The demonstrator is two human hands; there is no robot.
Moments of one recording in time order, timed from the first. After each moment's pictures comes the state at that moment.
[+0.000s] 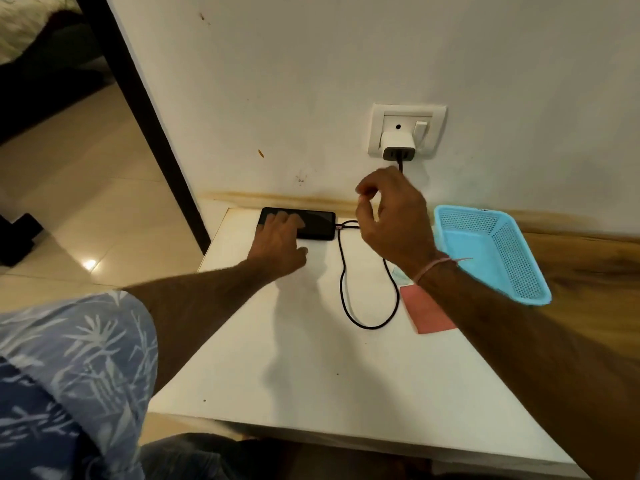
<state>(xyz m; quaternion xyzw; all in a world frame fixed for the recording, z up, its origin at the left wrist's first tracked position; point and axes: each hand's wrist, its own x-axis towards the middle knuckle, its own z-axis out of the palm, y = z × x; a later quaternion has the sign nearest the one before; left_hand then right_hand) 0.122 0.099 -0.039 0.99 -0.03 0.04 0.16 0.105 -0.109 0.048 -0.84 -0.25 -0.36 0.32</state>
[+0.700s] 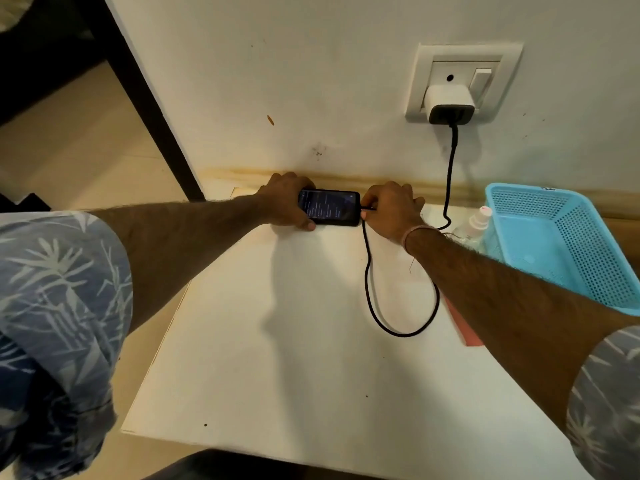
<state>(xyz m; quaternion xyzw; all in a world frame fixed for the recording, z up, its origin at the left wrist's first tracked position) 0.209 0.141 -0.035 0.98 -0.09 -0.11 0.16 0.208 -0.080 -0.056 -0.97 -0.05 -0.01 0.22</state>
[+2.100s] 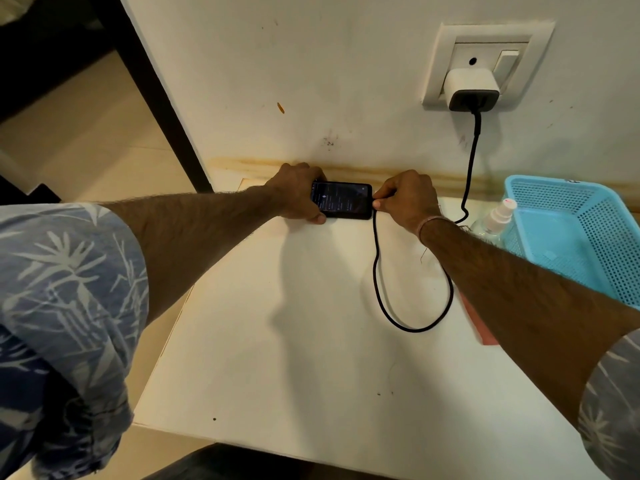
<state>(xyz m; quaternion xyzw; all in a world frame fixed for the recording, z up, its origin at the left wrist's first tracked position) 0.210 0.137 -0.034 0.99 -0.10 -0.09 0.10 0.212 -0.082 -0.055 -0.93 -0.04 -0.02 0.36</state>
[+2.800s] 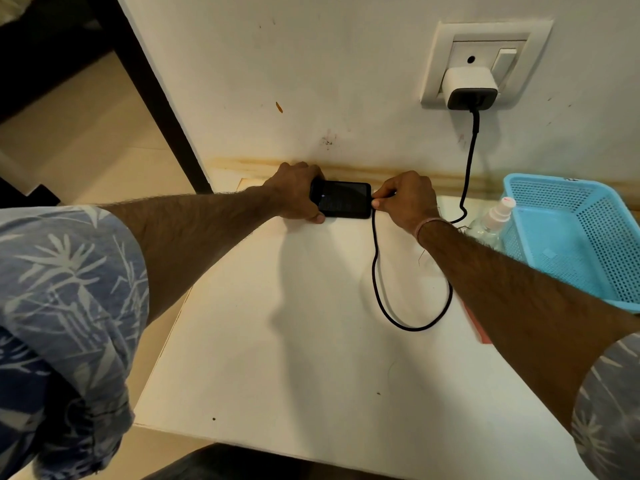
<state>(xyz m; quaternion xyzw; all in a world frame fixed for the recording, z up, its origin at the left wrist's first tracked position) 0.212 0.139 -0.038 0.99 -0.09 -0.09 0.11 0.209 -0.081 -0.058 -0.93 -0.04 -0.04 0.37</state>
